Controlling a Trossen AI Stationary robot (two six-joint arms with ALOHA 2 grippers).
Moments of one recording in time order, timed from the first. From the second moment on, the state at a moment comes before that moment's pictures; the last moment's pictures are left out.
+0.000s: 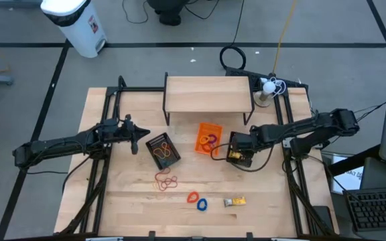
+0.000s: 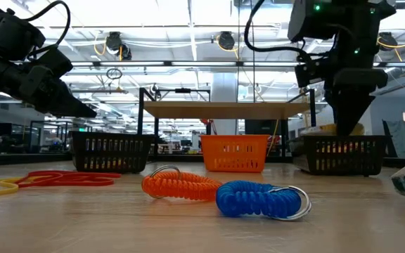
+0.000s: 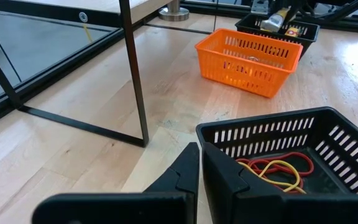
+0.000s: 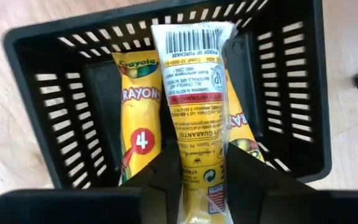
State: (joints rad) left arm 0.34 0.35 0.03 -0.03 0.05 -0.01; right arm 0.07 1.37 0.85 -0.91 0.15 0.48
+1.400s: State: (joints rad) left arm 0.34 0.35 0.03 -0.03 0.05 -0.01; right arm 0.12 0.40 0.16 0.24 0.24 0.08
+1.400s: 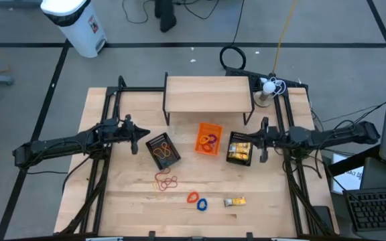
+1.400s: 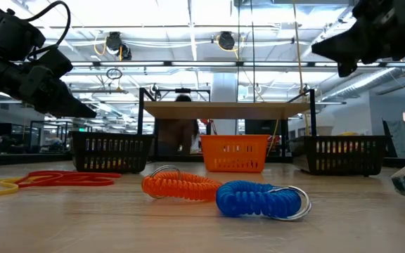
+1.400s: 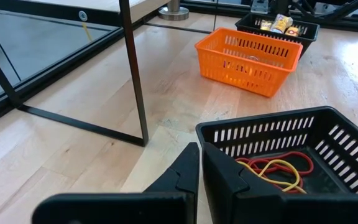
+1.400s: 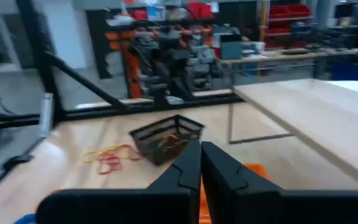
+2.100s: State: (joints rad) left arm 0.34 0.35 0.03 -0.03 0.05 -0.01; right arm -0.05 0.23 0.02 0.38 0.05 0.10
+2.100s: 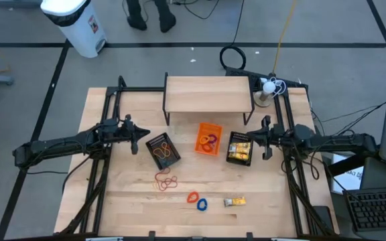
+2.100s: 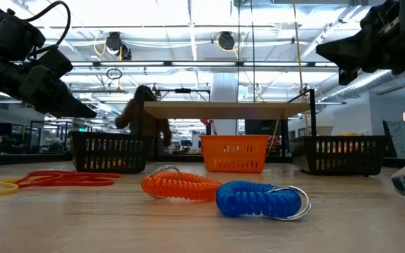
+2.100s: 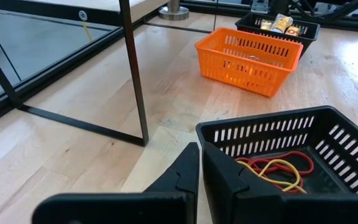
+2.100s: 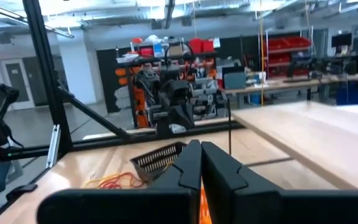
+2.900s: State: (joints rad) left arm 0.34 0.35 0.03 0.00 0.10 0.05; right arm -0.04 0.24 0.02 0.34 0.05 0.09
